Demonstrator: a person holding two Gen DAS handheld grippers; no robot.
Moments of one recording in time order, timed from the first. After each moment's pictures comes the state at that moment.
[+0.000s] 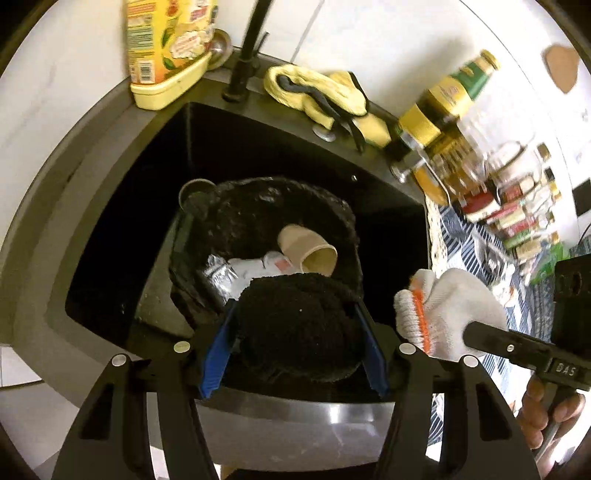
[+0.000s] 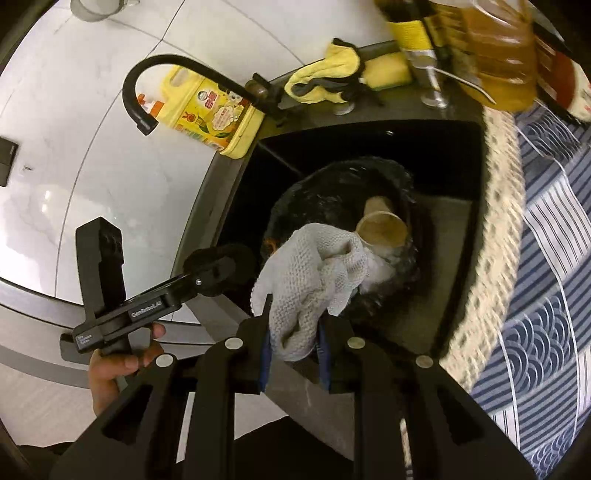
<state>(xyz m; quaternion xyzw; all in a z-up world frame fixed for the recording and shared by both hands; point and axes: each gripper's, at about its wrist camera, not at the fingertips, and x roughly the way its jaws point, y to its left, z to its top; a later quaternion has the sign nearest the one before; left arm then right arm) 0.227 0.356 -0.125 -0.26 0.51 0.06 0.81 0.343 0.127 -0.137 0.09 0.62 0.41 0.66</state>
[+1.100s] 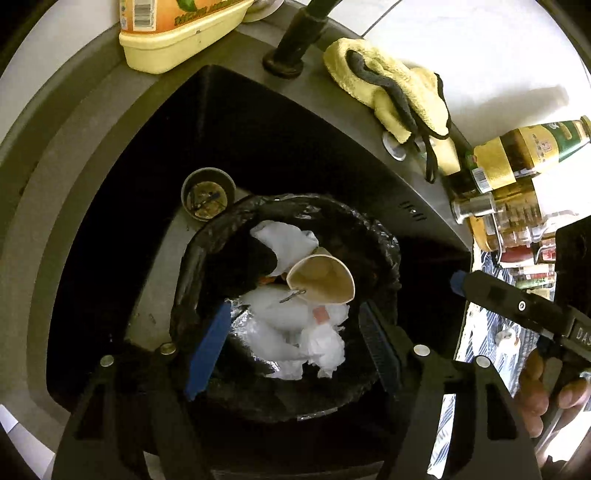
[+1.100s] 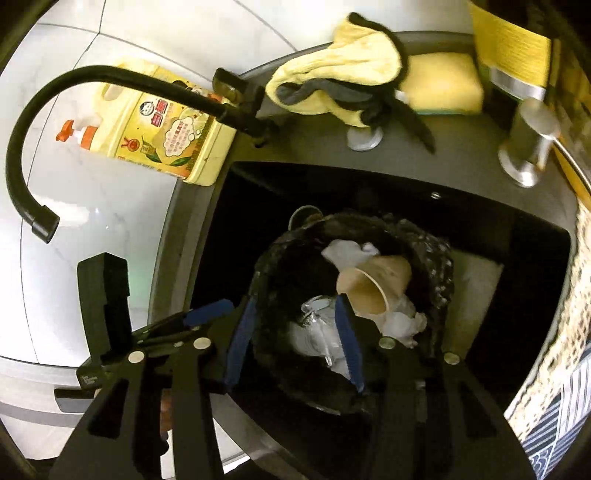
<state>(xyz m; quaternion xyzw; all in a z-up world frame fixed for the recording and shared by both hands) 0.303 0.424 -0.190 -0.33 0.57 0.07 0.75 0.445 0.230 -0.186 0.06 0.67 0.39 0.63</state>
